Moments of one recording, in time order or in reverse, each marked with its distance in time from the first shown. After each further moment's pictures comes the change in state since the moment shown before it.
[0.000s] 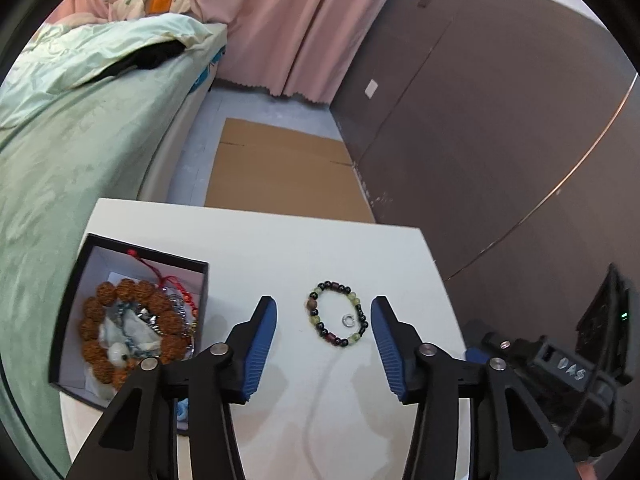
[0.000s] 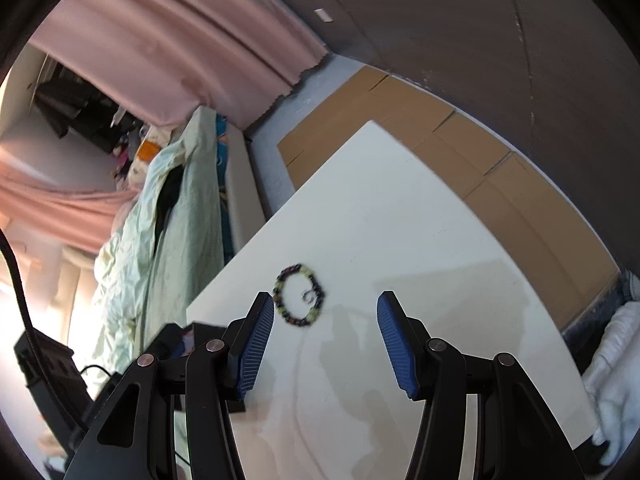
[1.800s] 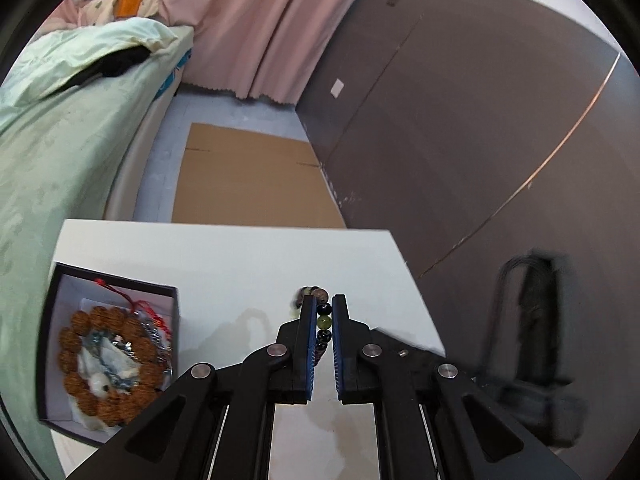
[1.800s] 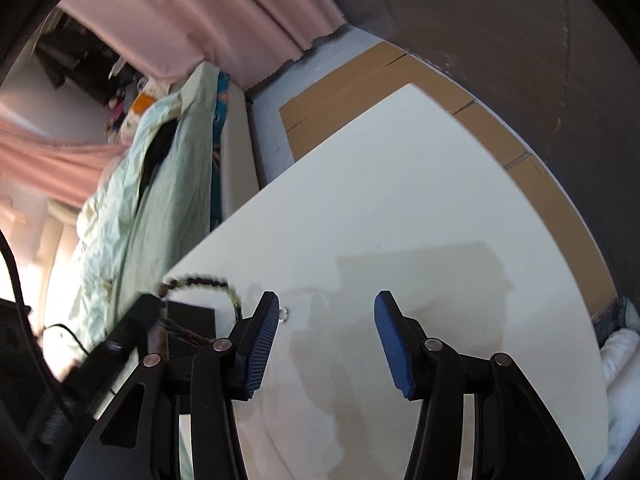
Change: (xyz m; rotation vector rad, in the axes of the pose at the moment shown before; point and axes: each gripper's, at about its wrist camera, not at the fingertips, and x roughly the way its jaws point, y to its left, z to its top) left arm -0.009 0.000 0.012 0.038 -0.013 -0.132; right arm 0.057 0.031 -0.004 -0.181 0.134 -0.064
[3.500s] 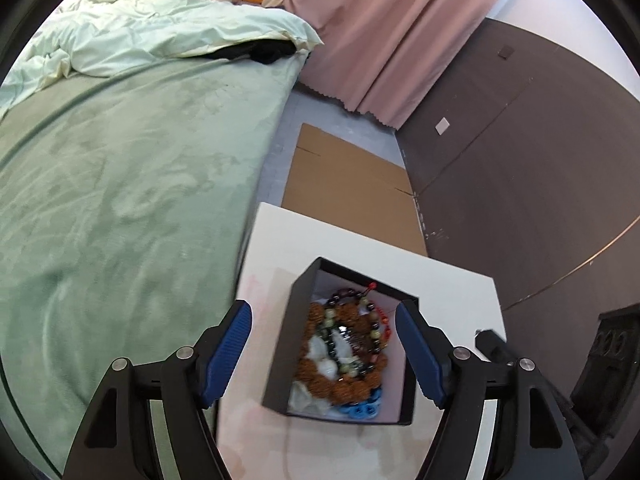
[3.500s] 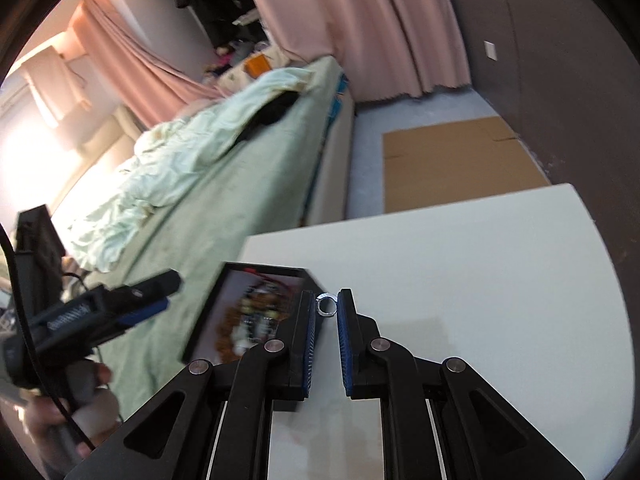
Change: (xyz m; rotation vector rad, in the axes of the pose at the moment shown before) left arm -0.084 0.137 -0.008 -0.239 -0.044 0.227; right arm -0.007 0.128 -0.038 -0.423 -0.127 0.153
